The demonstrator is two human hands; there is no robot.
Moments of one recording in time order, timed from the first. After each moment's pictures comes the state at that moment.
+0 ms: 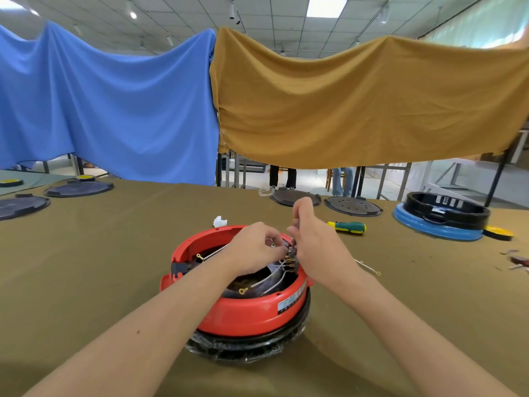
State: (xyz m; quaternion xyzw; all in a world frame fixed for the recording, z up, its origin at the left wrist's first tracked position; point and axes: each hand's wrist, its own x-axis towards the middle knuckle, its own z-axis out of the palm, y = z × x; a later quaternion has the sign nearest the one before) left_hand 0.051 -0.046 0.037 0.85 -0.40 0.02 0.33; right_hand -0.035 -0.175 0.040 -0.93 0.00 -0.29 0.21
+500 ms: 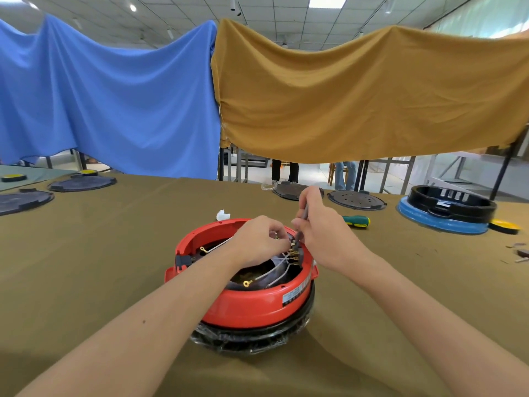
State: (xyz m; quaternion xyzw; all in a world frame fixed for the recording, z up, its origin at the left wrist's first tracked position) left_hand 0.050 -0.046 0.038 0.84 -0.40 -0.01 0.36; right_hand -0.040 -0.177 0.056 -0.93 0.01 -0.26 0.25
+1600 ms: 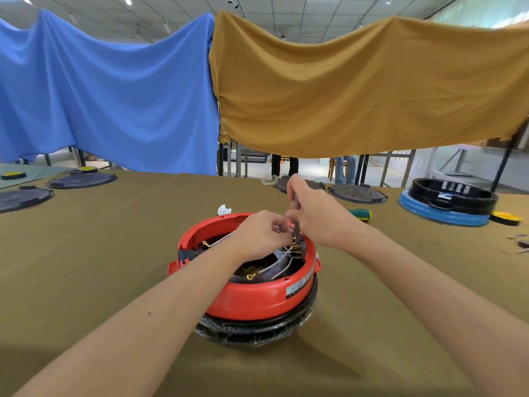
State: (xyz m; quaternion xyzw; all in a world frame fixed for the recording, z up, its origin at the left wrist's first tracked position) left_hand 0.053 -0.046 0.035 0.84 -0.40 -0.02 0.37; right_hand -0.023 -0.178 0.075 -0.97 -0.02 -0.20 0.17
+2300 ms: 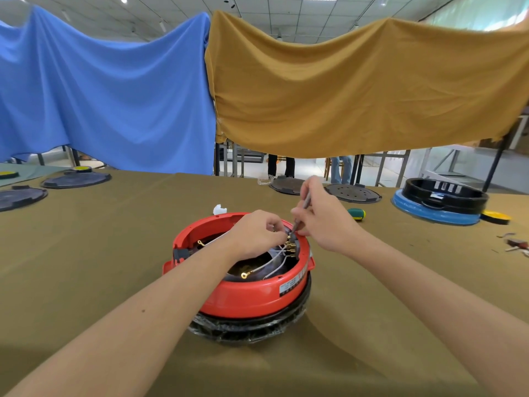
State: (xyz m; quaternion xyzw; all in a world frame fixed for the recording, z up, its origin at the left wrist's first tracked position) left_hand 0.052 -0.046 0.037 0.84 -0.41 -0.03 0.36; right_hand -0.033 -0.190 0.063 -0.91 0.02 -0.24 0.34
